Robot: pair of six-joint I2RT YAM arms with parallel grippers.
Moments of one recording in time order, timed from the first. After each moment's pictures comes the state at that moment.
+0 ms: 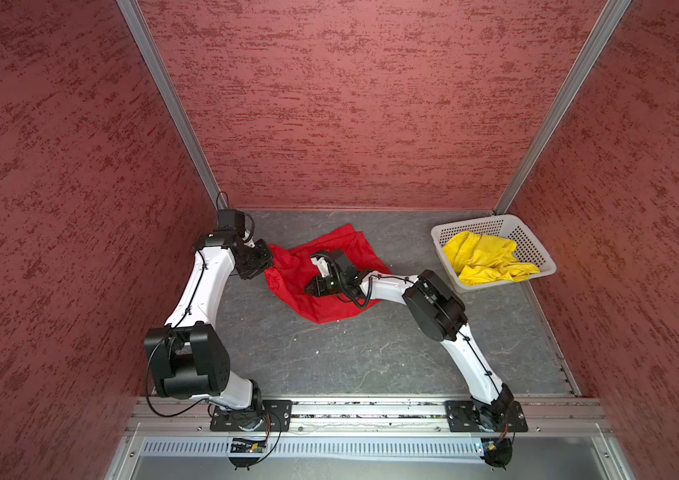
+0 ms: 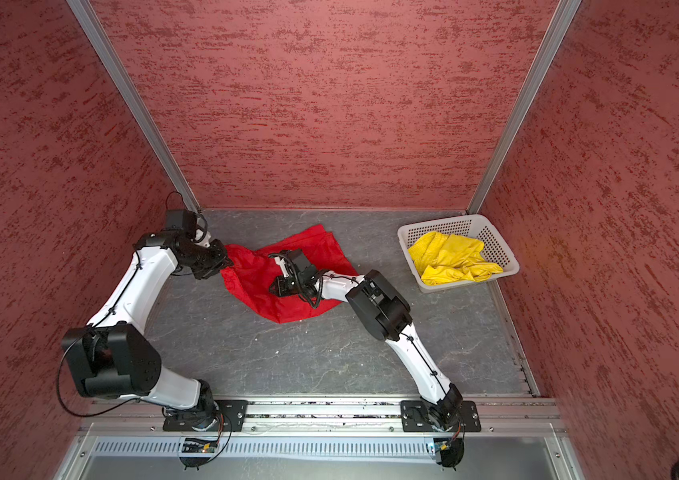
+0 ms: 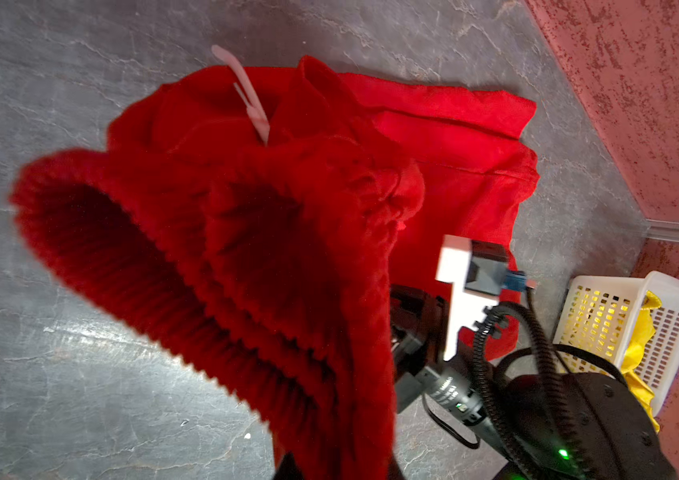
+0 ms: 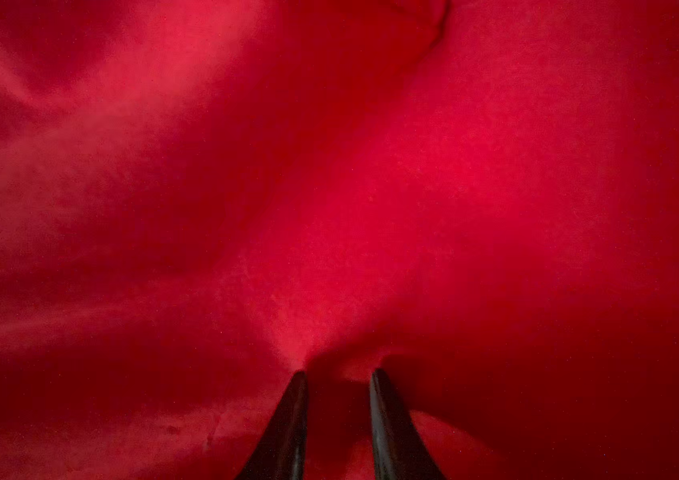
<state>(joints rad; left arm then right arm) 0.08 1.50 1.38 -1.01 0.31 -0.52 0.81 2.40 1.71 0.02 -0.44 0.61</state>
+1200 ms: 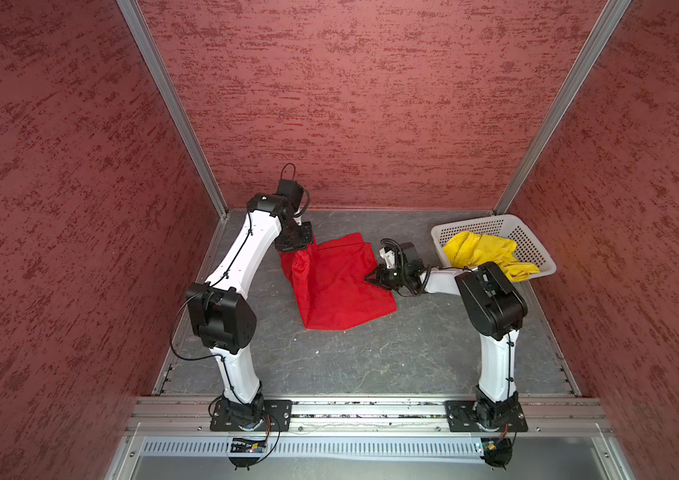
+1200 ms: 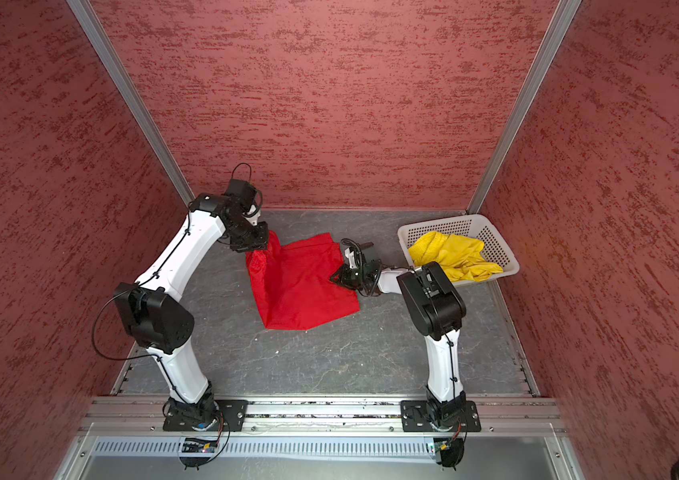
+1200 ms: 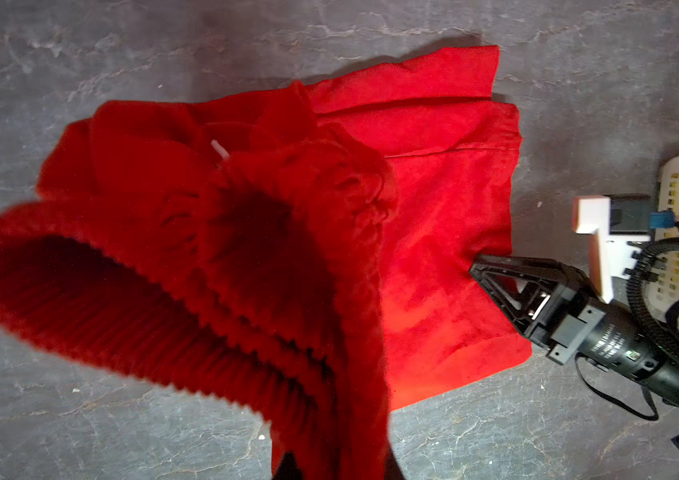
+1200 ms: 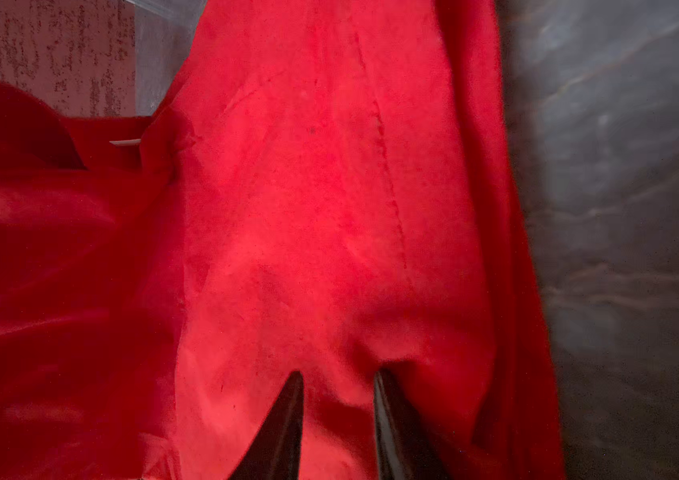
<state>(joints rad) -0.28 1.88 1.97 -1.30 0.09 -0.38 0.43 2.05 1.14 0.13 -0.56 0.71</state>
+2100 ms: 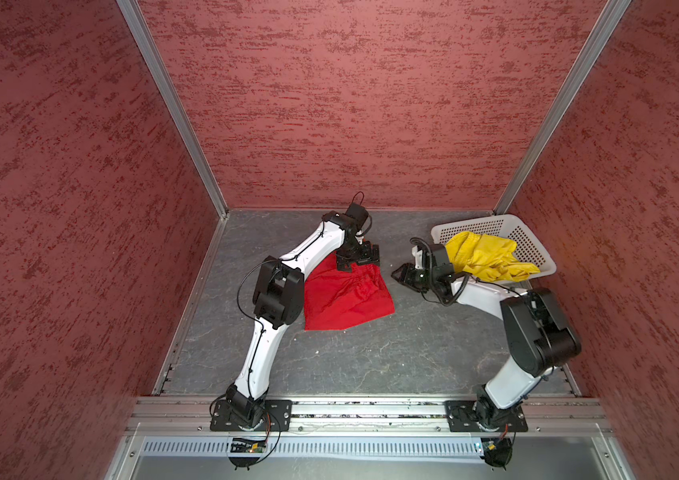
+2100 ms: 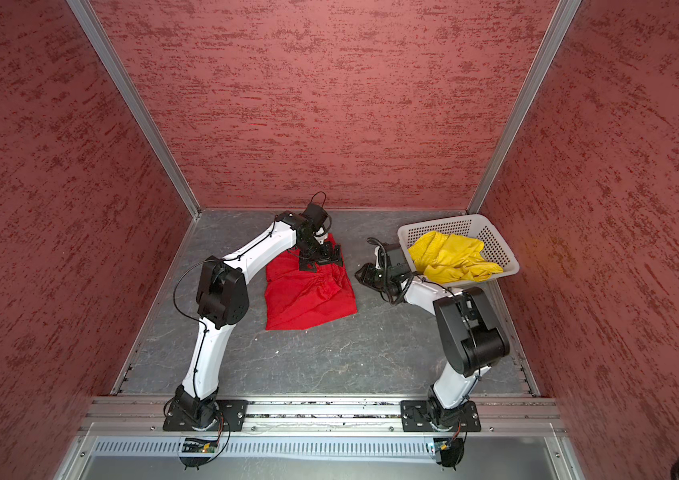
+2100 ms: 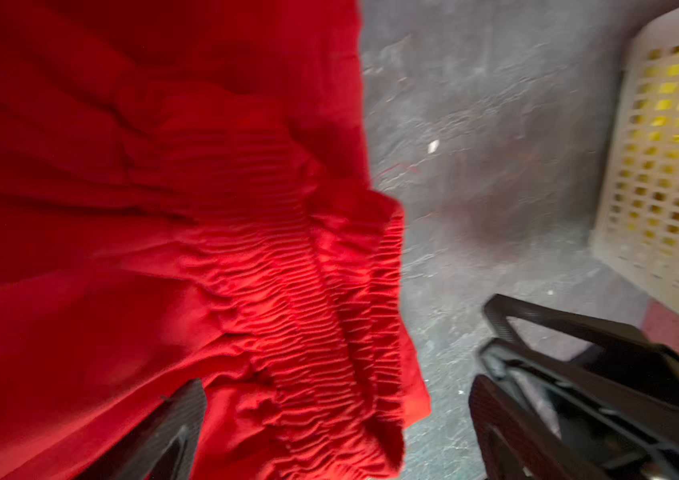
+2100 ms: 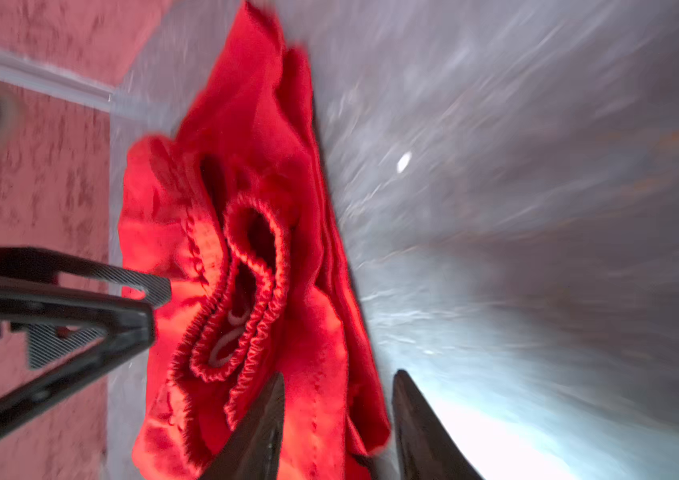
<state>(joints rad) -0.53 2.26 2.07 -1.07 0.32 -0.56 0.32 1.65 0.92 -0.06 -0.32 0.70</state>
